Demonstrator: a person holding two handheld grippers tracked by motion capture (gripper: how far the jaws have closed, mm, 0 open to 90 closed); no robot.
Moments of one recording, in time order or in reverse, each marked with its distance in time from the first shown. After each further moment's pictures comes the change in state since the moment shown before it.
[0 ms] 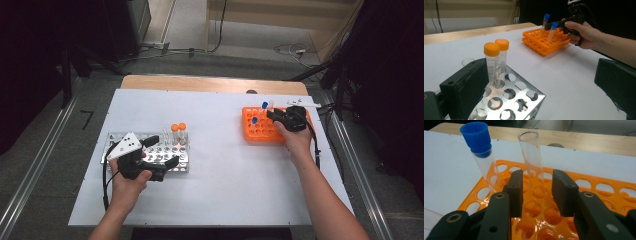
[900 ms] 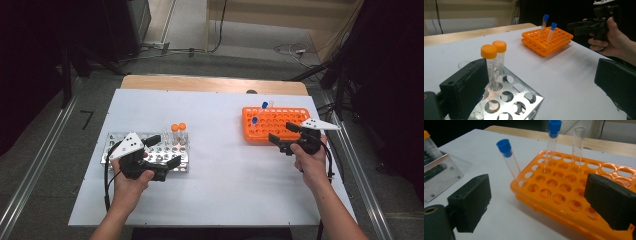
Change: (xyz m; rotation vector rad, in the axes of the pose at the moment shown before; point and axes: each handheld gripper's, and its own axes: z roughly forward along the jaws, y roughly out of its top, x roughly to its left) left arm -0.003 0.001 0.002 0.000 0.003 0.008; right arm 0.018 -0.033 -0.073 -0.075 0.190 -0.103
